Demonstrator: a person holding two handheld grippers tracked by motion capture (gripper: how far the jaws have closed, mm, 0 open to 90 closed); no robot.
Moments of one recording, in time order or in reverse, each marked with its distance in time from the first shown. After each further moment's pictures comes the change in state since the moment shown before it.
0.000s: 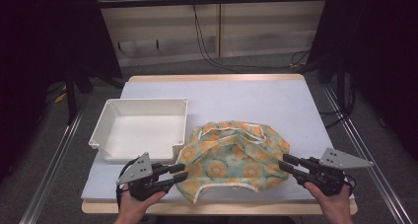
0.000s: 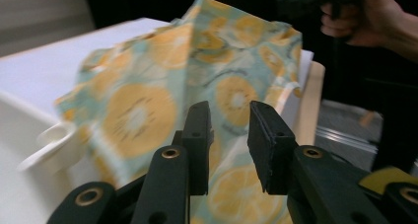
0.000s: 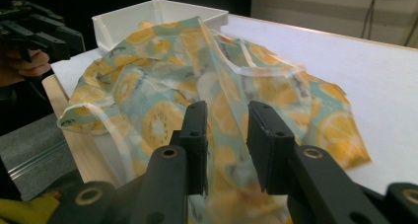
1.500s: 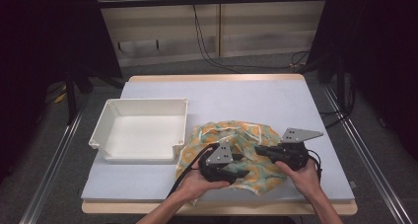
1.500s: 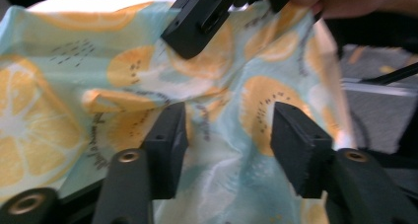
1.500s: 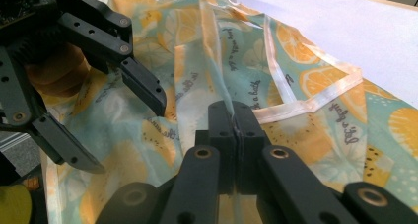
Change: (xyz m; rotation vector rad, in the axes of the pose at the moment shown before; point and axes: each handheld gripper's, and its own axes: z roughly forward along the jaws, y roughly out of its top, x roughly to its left) left arm -0.013 0.034 0.159 0.192 -0.125 0.170; right arm -0.022 0.013 0.085 0.165 0.092 -0.036
